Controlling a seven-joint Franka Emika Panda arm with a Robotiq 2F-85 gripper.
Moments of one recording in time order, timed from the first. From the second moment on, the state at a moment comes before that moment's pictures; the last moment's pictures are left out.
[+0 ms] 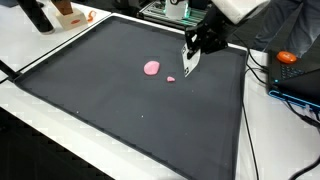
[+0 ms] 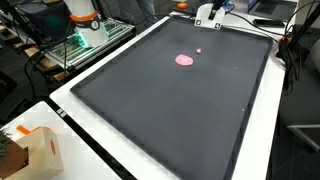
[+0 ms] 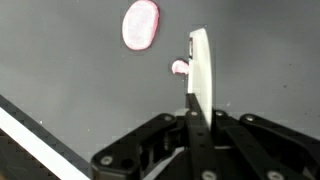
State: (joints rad) arm 0.43 0.54 0.13 -1.54 -0.40 1.80 0.23
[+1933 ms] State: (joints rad) arm 0.41 0.70 0.08 -1.30 -0.36 1.66 0.28
